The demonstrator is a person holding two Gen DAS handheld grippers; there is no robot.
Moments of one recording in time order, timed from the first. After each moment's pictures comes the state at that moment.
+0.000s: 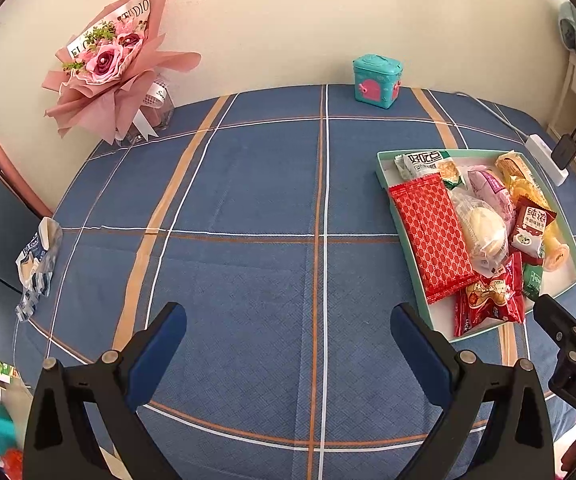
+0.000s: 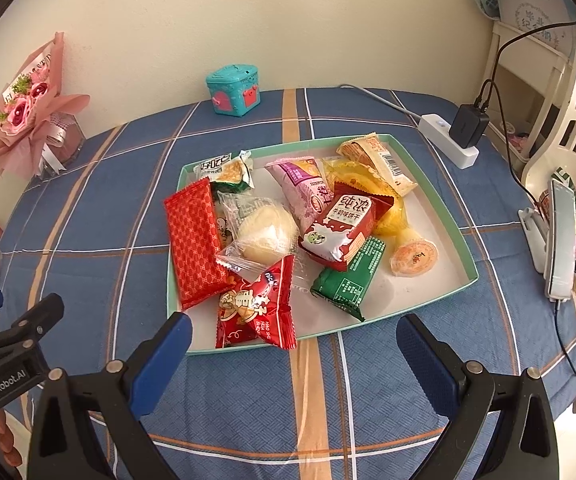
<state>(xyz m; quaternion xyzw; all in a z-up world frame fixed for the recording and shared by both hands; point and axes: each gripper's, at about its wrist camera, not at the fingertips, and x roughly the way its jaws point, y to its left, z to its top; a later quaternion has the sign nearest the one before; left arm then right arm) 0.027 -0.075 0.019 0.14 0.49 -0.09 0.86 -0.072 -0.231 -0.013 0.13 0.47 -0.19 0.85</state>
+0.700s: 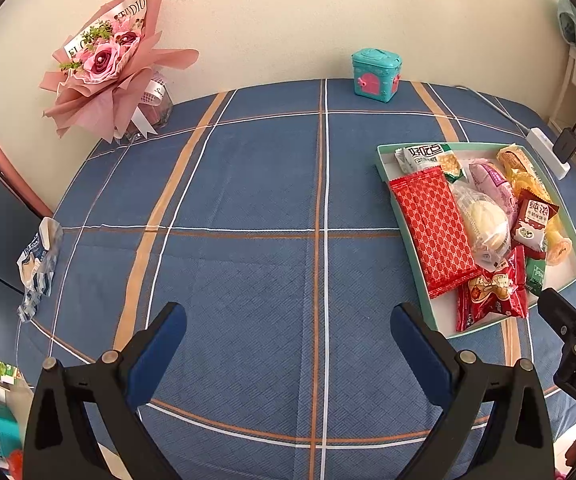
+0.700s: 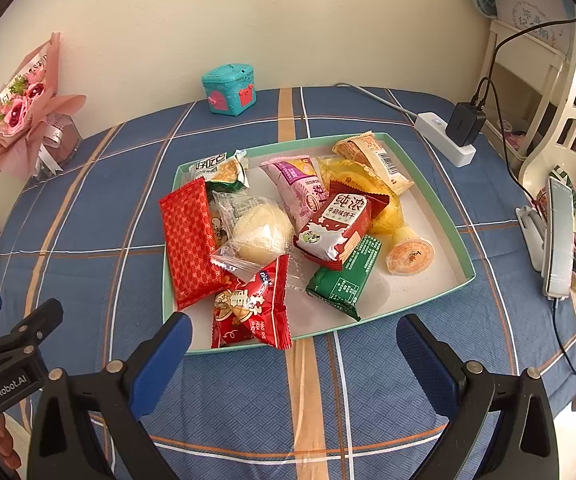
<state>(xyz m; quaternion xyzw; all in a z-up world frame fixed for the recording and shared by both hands) 0.028 -0.076 0.016 0.14 0.49 -0.08 0.85 -0.072 -0.233 -0.013 0.13 0.47 -0.19 0.85</state>
